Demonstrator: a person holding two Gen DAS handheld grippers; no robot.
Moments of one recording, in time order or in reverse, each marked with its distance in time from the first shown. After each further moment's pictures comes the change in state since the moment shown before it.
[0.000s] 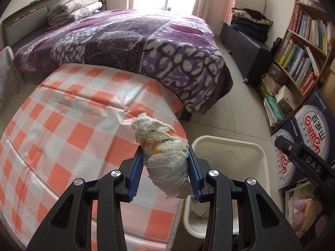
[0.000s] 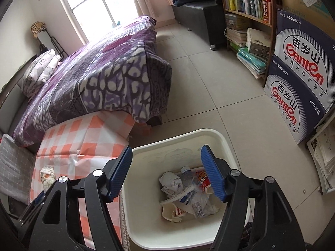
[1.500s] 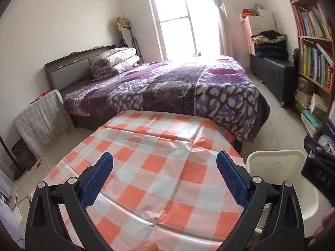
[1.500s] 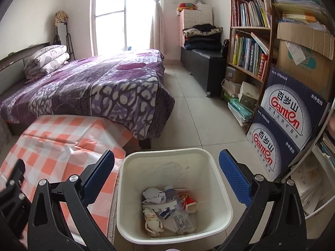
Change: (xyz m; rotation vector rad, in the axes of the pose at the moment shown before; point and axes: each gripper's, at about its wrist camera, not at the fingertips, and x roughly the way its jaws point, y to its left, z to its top) left arm -0.080 0.043 -0.052 0.085 -0.367 0.368; right arm -0.060 0.060 -0.068 -0.267 -0.318 -0.134
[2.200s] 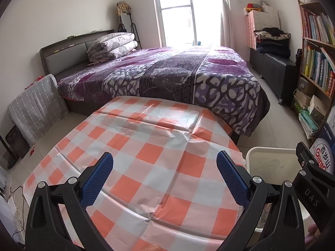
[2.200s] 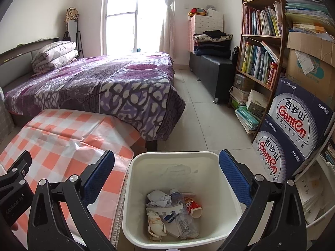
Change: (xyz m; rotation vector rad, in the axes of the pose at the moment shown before) left arm 0.016 0.006 -0.003 -0.039 0.087 -0.048; right arm 0.007 0.019 -0.007 -0.050 -0.015 0.036
